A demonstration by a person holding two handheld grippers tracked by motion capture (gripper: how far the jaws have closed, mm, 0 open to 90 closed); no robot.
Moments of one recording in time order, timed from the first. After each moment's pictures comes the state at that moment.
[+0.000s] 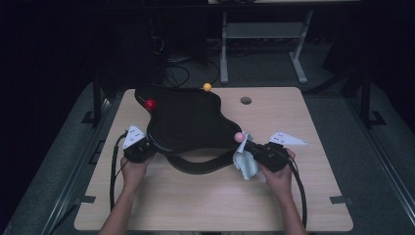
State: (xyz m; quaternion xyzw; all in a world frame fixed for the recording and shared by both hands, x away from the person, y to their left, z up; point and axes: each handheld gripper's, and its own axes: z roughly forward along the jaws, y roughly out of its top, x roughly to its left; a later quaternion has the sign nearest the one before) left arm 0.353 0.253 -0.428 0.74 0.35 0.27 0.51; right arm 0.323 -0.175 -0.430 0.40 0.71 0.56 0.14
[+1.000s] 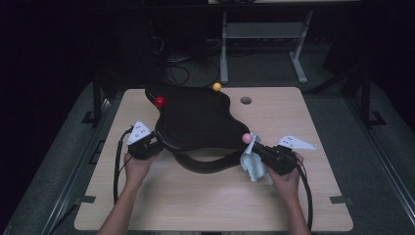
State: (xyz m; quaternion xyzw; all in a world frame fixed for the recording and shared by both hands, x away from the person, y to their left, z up) left arm 0.352 0.241 -0.412 0.75 0.33 0.25 0.52; right arm 0.314 -0.194 -0.433 0.41 0.69 0.57 0.15
